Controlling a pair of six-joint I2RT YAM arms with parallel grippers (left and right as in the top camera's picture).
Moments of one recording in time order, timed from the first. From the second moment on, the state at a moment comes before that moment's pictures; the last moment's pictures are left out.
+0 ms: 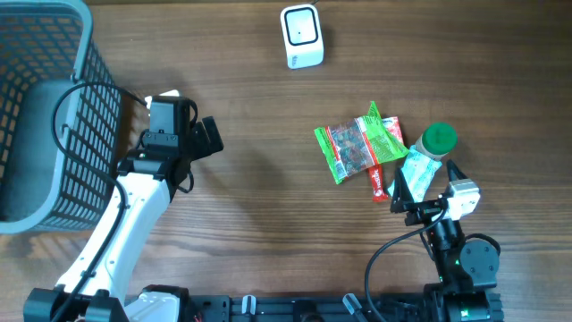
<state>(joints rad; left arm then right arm) -0.13 1.35 0.86 -0.47 -0.15 -0.40 0.08 0.01 0.01 0.00 -0.09 0.06</state>
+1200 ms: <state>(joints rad) -0.06 0.03 0.76 -0.78 -0.17 -0.40 0.08 0.01 0.01 0.00 -0.08 0.06</state>
